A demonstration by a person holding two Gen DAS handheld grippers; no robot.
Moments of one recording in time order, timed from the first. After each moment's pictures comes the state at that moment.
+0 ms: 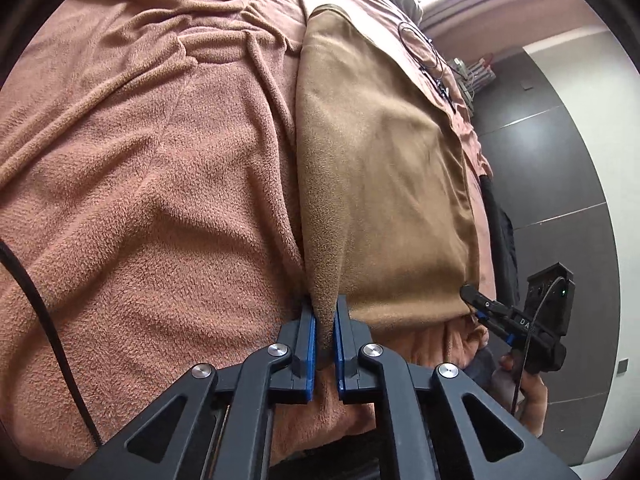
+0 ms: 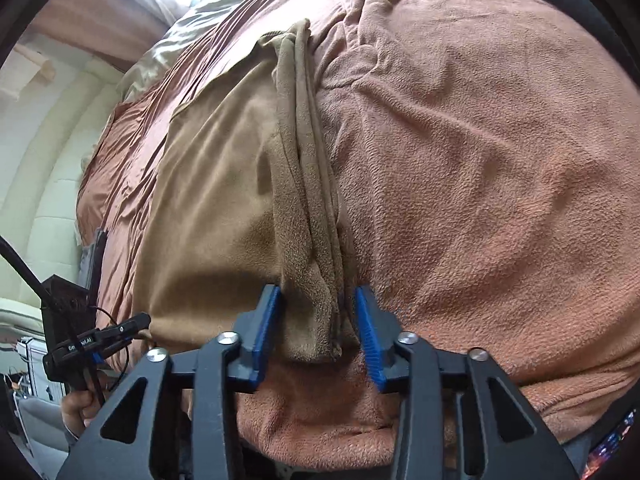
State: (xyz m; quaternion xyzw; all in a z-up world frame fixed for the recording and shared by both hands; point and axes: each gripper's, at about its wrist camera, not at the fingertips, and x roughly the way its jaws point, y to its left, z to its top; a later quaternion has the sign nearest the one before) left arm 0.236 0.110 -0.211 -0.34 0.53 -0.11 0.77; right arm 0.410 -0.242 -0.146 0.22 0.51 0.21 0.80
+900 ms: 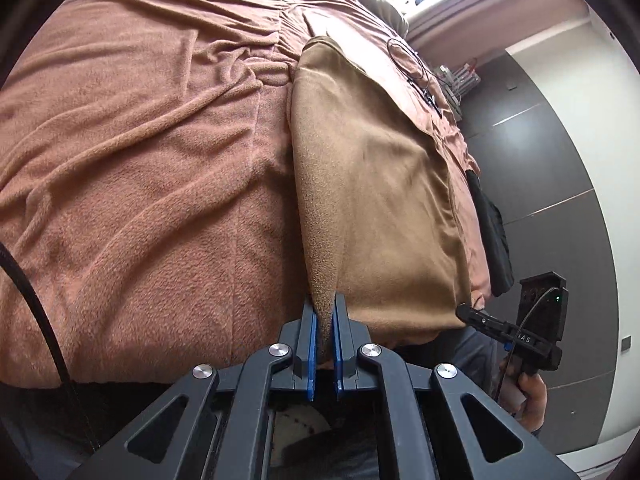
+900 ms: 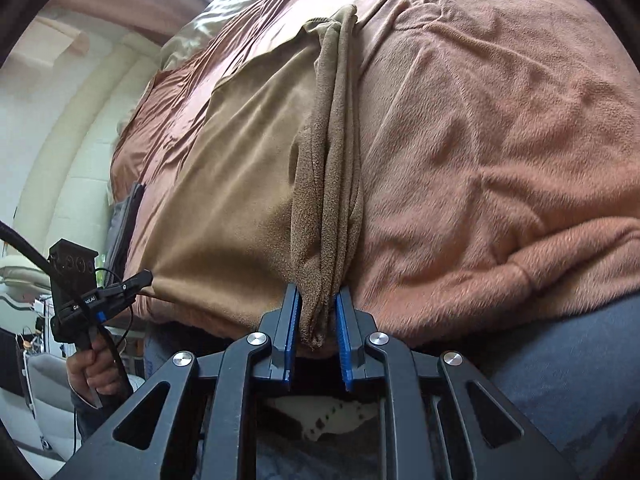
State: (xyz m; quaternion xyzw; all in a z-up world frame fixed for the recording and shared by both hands) left arm 0.166 0.155 -0.184 -0.32 0.51 -0.11 0.79; right arm 0.368 -0.211 -0.145 0.20 0.52 0.27 0.78
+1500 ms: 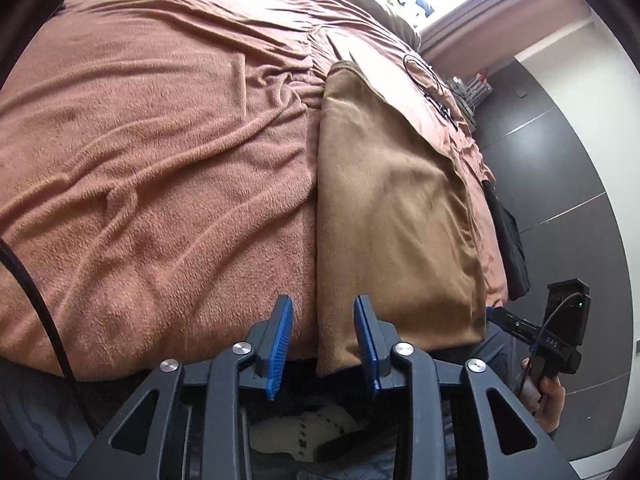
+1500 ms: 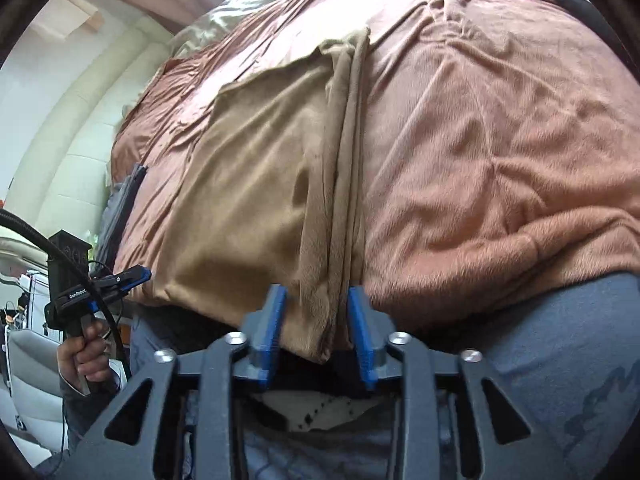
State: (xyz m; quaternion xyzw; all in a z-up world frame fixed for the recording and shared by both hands) left arm 0.159 0.182 -0.173 -0.30 0.49 -0.08 0.81; right arm 0.368 -0.196 -0.124 0.17 0.49 0.27 0.81
